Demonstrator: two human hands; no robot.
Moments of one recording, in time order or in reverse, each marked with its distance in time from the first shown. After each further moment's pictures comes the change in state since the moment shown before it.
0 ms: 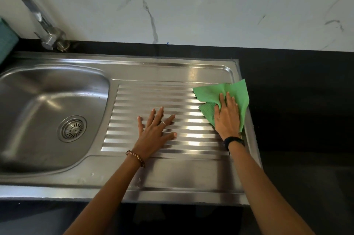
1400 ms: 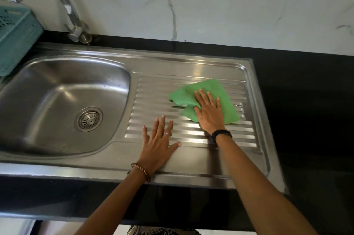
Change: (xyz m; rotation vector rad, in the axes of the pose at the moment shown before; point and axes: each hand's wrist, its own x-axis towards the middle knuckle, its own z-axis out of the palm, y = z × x) left_hand -0.076 -0.019 0.003 0.079 0.054 -0.087; right_hand -0.027 -0.084 0.032 -0.144 -0.234 -0.285
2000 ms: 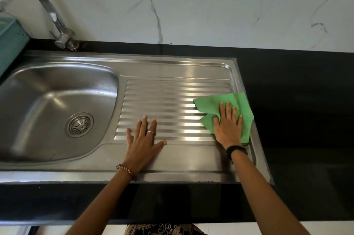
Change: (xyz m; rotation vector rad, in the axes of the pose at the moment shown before) left_hand -0.001 -0.012 -0.001 -0.102 0.012 -0.018; right_hand -0.065 0.060 -0.011 0.008 0.081 0.373
